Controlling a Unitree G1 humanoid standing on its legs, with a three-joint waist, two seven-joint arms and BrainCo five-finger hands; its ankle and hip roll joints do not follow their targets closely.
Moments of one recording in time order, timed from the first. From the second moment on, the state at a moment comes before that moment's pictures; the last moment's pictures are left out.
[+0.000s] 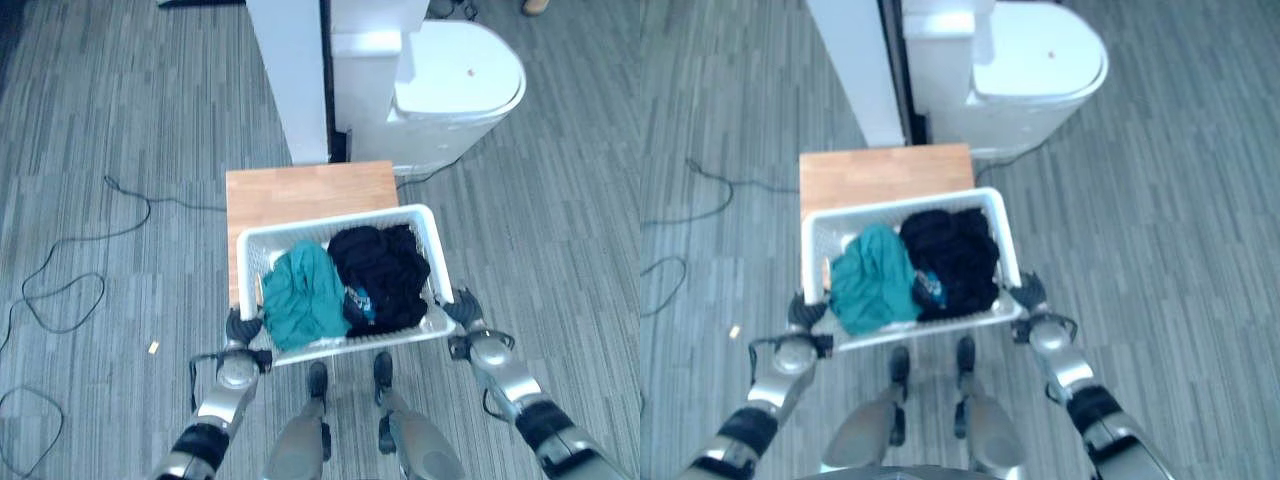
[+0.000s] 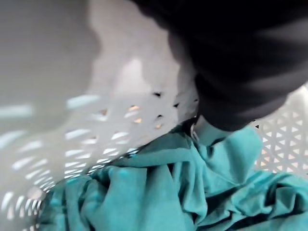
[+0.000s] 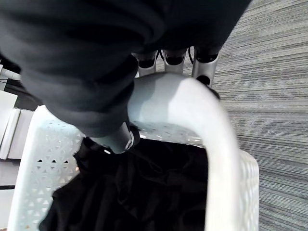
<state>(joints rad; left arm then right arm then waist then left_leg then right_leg) -0.06 0.37 -0.23 0.45 -0.21 -0.03 0.31 -0.12 -0.38 0.32 0.37 0.23 -0.03 -0.26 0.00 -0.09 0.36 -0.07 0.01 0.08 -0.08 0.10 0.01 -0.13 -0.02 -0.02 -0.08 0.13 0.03</state>
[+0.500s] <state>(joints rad) 0.03 0.35 -0.24 0.27 -0.17 0.00 0.24 0.12 -0.35 0.15 0.20 0.20 -0.04 -0.19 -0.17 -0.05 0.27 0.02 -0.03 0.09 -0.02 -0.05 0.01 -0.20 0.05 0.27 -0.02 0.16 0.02</state>
